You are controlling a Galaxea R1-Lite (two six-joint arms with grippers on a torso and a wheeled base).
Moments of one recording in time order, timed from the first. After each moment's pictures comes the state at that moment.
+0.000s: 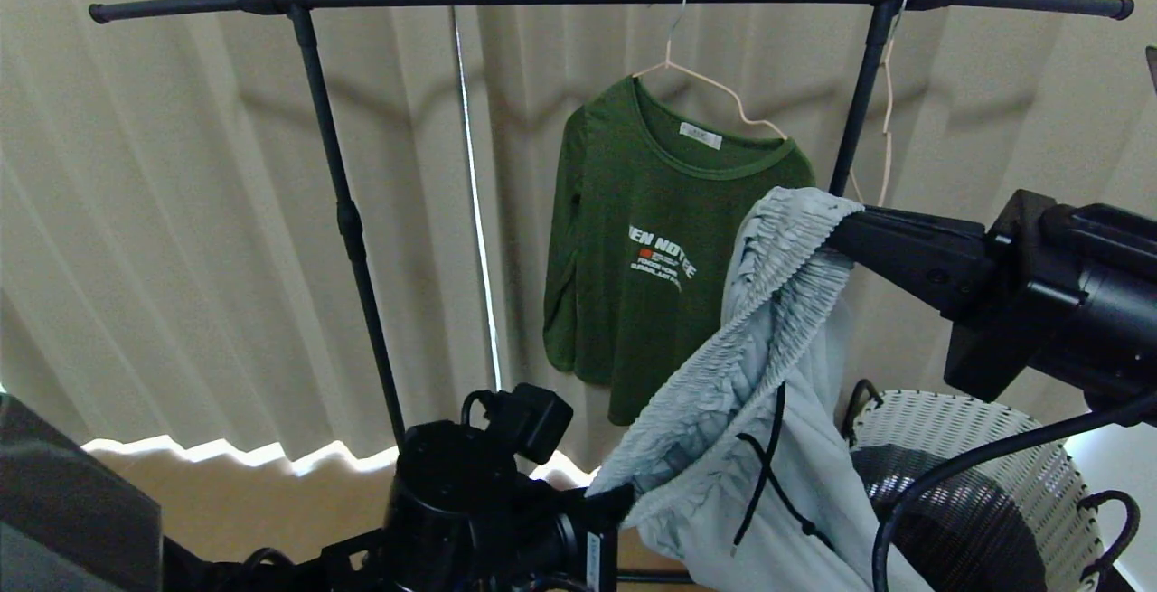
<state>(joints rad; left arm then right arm) -0.90 1.89 -0.48 -1.01 0.05 -0.37 0.66 1.31 -0.71 -0.68 0.17 0.07</state>
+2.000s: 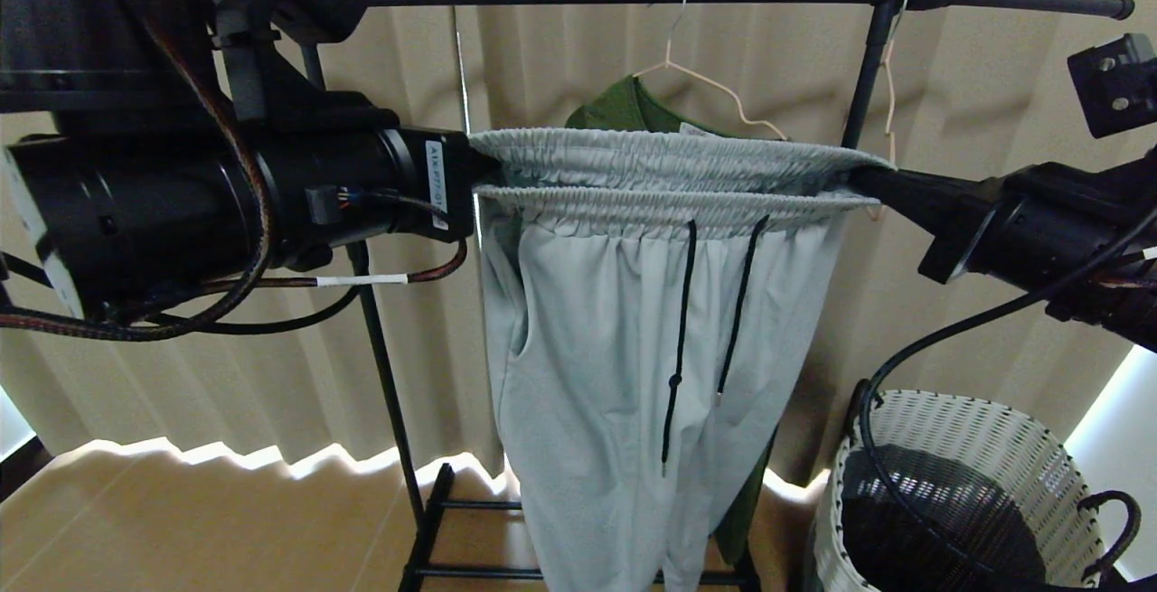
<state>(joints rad) -0.64 1.51 -1.20 -0.18 0.11 -0.02 0.33 1.42 -0.78 -0.69 0.17 0.06</state>
